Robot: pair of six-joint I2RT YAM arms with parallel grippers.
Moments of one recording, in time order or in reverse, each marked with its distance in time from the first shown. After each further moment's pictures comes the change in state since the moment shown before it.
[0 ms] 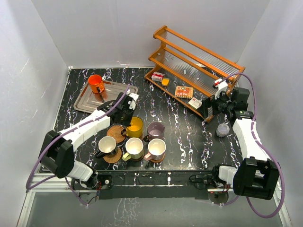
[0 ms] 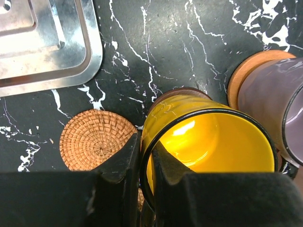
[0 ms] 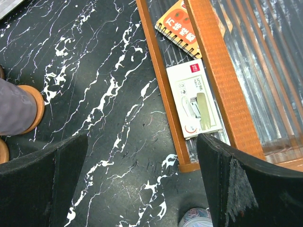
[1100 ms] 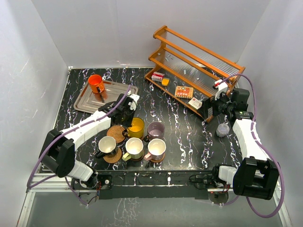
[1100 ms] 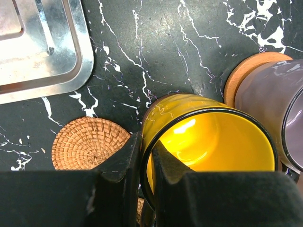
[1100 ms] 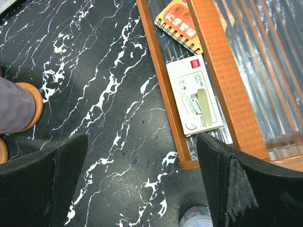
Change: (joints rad) left arm 0.000 0.006 -0.045 0.066 0.022 0.008; right arm -0.006 0.000 -0.013 0.001 -0.001 -0.004
